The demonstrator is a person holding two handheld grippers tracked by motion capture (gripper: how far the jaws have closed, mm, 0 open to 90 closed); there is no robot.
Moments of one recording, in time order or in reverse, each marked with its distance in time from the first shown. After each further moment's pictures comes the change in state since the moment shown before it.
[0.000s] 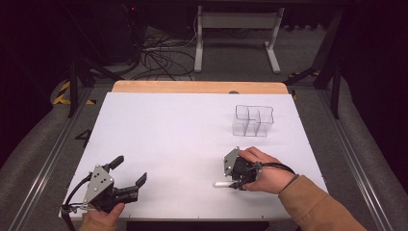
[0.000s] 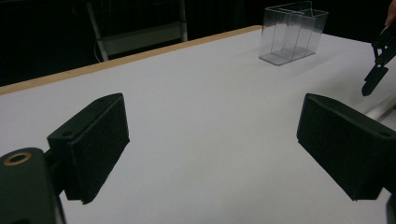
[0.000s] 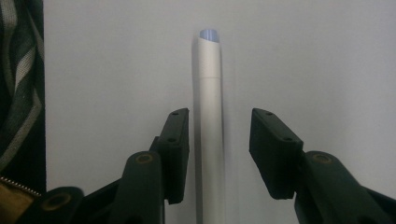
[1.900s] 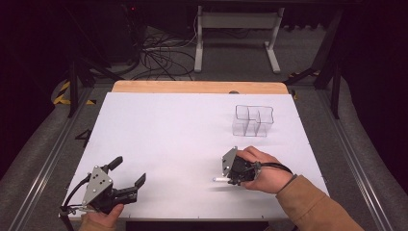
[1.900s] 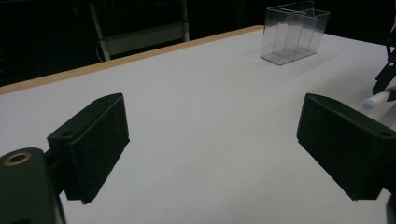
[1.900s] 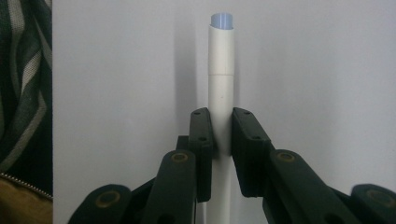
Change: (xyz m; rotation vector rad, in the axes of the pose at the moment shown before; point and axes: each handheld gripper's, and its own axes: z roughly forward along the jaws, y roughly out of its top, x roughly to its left) left arm 0.000 -0.001 -0.002 -0.002 0.005 0.000; right arm 0.001 0.007 -0.008 -0.002 -0.011 -0.013
